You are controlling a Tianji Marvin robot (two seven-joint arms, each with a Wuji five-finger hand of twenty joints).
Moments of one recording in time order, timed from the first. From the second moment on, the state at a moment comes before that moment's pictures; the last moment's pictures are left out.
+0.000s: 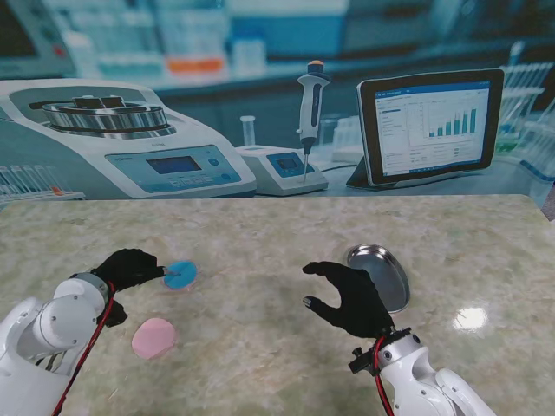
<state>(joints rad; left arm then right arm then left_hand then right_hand) 1.64 -1.05 -1.50 -1.65 0.60 0.15 -0.30 -1.86 -1.13 1.25 -1.81 -0.60 -0.25 -0.24 0.60 -0.35 0.63 -0.02 0.89 -0.09 1.41 1.35 1.25 -0.03 1.38 1.04 1.21 0.02 1.78 0.81 1.02 0.41 1.82 0.72 0.48 -0.33 0.68 -0.05 0.43 0.03 0.39 0.50 0.49 0.11 0.40 0.28 0.38 0.14 0.30 0.30 -0.01 0.30 0.85 0.42</state>
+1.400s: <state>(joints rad) 1.69 -1.05 -1.53 -1.70 0.60 0.16 -0.31 -1.87 -1.13 1.25 -1.83 -0.60 -0.25 -0.23 0.60 -0.34 0.63 -0.02 0.89 -0.09 1.41 1.35 1.25 -0.03 1.38 1.04 1.21 0.02 1.78 0.81 1.02 0.41 1.83 0.72 0.48 -0.33 0.68 -0.05 0.43 0.03 0.39 0.50 0.49 0.11 0.40 0.28 0.38 0.14 0.30 0.30 -0.01 0.30 0.85 0.42</state>
